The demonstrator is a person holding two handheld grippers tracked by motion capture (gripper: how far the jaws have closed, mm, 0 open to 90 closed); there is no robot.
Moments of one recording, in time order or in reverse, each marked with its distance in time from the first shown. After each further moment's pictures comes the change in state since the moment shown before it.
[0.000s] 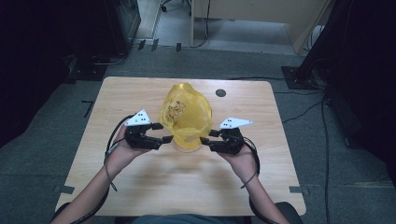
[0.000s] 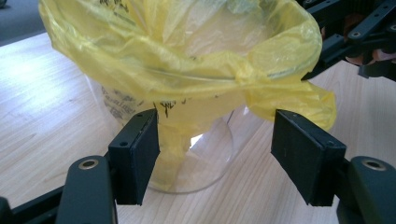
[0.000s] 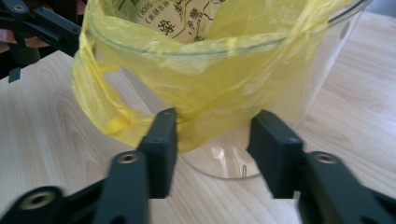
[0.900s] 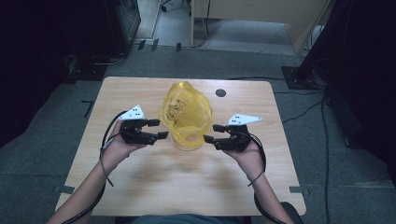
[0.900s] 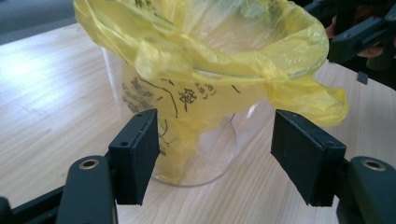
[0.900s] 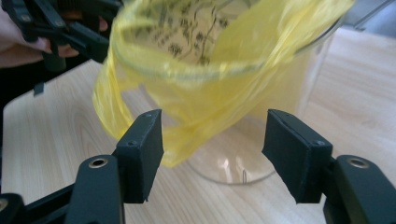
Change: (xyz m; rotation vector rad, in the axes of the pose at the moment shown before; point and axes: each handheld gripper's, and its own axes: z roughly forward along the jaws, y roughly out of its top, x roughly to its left) left arm 0.019 0.006 -0.013 -0.003 -0.011 -0.023; right arm -0.013 0.007 -0.019 -0.059 0.056 0.007
